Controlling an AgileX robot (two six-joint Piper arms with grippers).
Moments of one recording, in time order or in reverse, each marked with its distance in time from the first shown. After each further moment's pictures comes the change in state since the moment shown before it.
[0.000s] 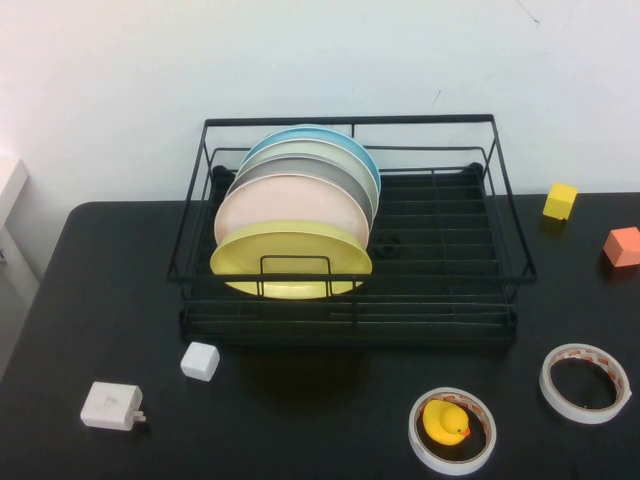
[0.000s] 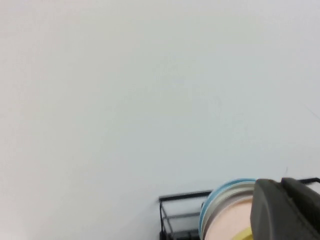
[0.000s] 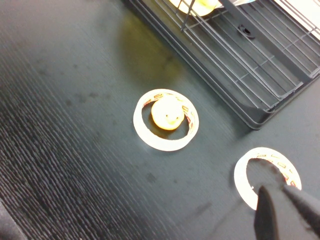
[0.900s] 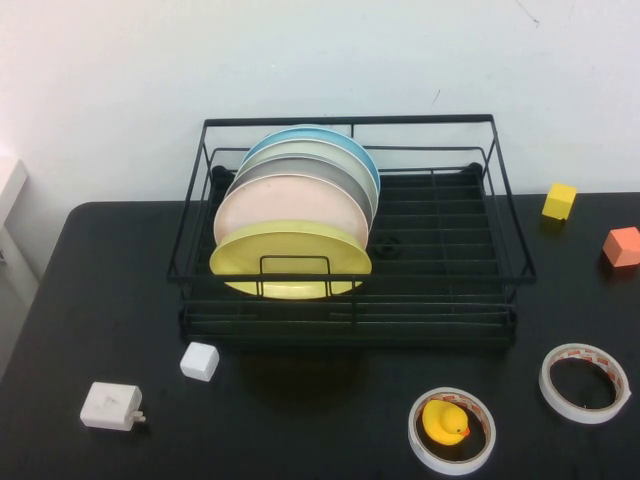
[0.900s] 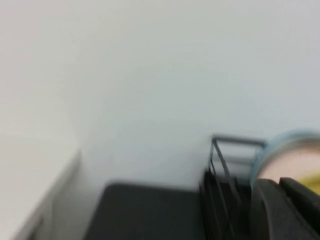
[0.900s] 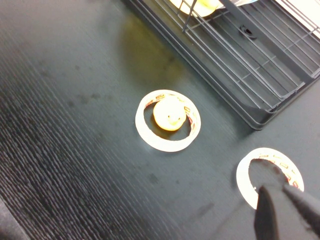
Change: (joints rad) right arm 0.000 0.000 0.000 0.008 0.000 0.000; left arm 0.058 -0.019 0.222 1.309 -0.167 -1.456
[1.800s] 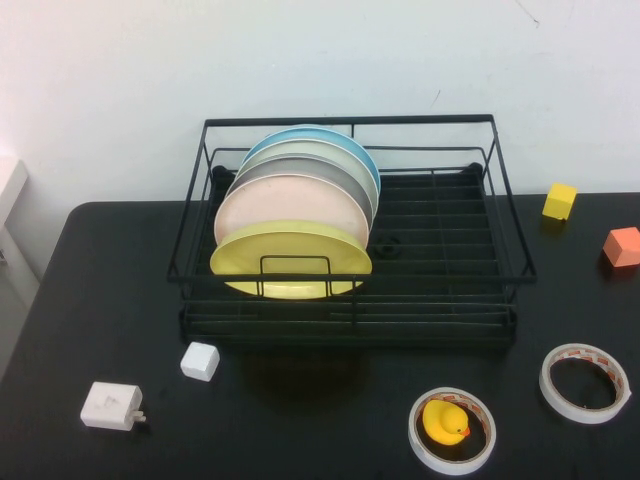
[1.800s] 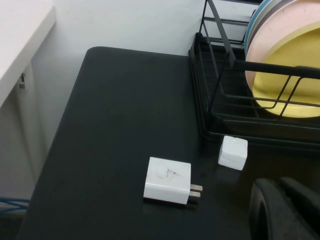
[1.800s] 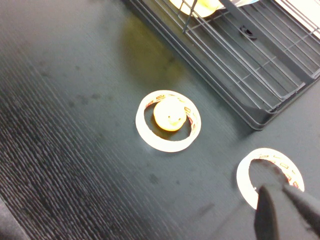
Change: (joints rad) right arm 0.000 0.000 0.000 0.002 0.000 0.000; left arm -0.054 0.000 -0.002 -0.059 0.377 0.045
